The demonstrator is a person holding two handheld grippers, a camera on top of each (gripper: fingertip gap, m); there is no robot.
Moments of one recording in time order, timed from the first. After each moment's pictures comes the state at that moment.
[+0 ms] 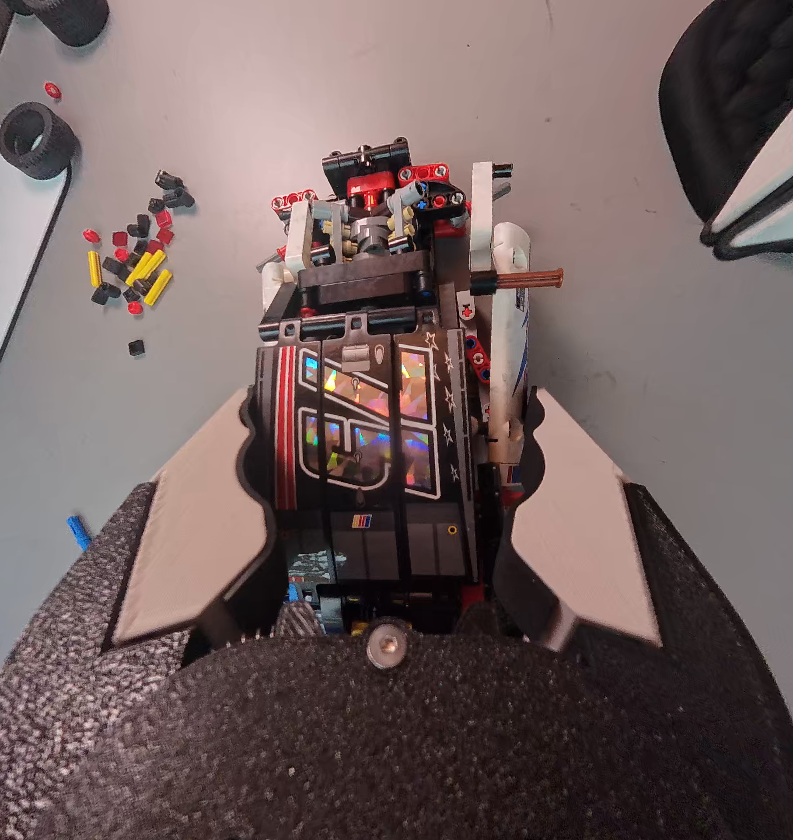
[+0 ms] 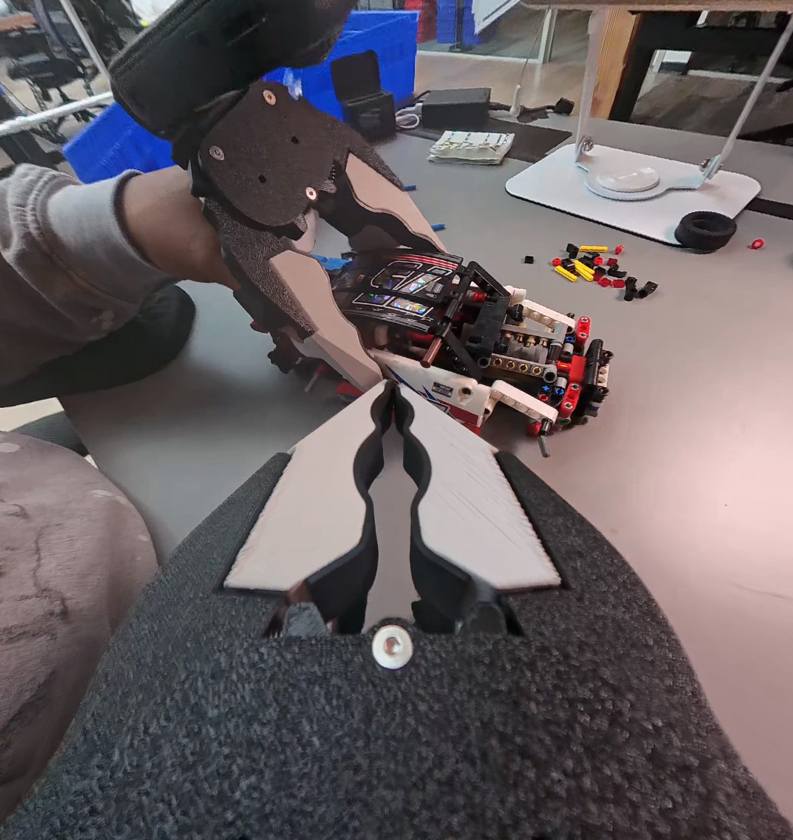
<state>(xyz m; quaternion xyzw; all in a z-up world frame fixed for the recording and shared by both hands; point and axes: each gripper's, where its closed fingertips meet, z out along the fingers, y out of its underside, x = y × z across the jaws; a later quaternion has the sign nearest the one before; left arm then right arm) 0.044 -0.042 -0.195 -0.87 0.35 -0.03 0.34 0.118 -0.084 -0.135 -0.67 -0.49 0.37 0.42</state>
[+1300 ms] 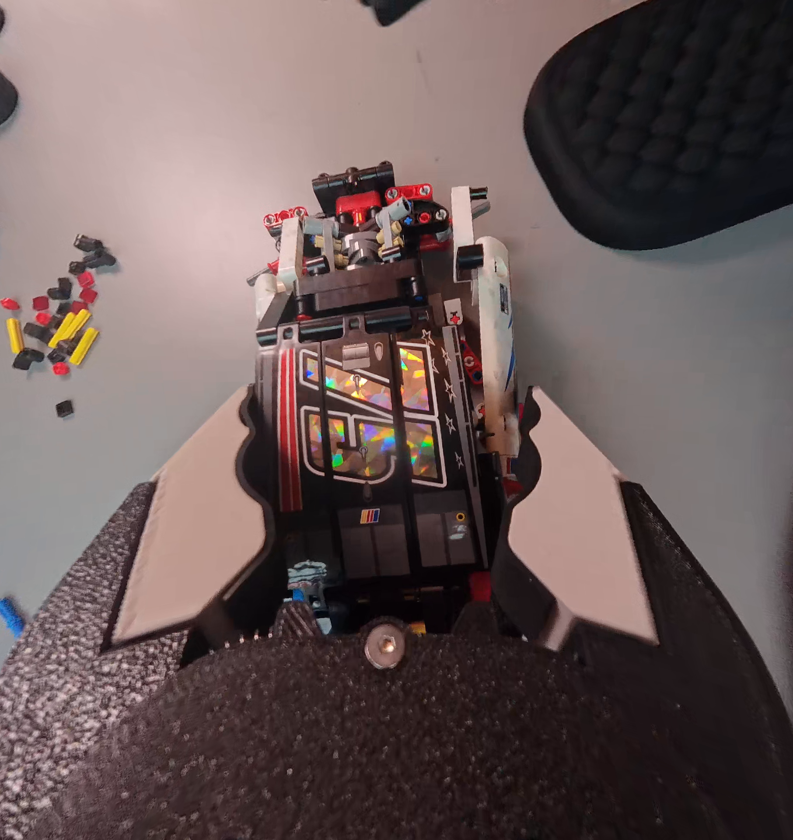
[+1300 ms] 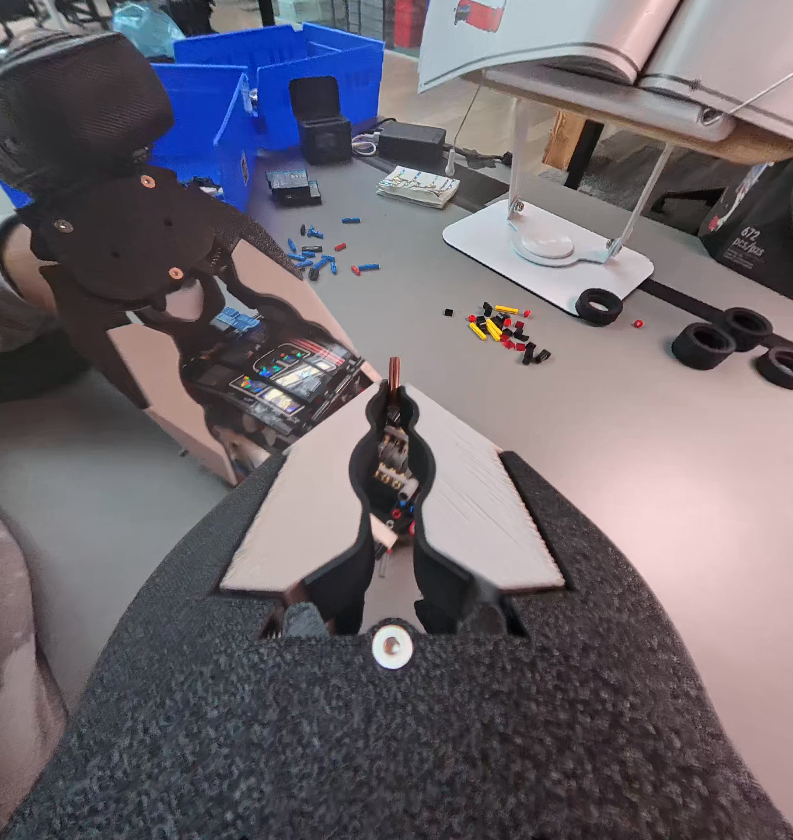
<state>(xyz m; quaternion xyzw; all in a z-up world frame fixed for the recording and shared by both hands) 0.073 -0.062 -0.190 -0.84 0.41 -0.11 0.35 0.114 -0.019 -0.101 -0.65 -0.52 0.33 0.45</state>
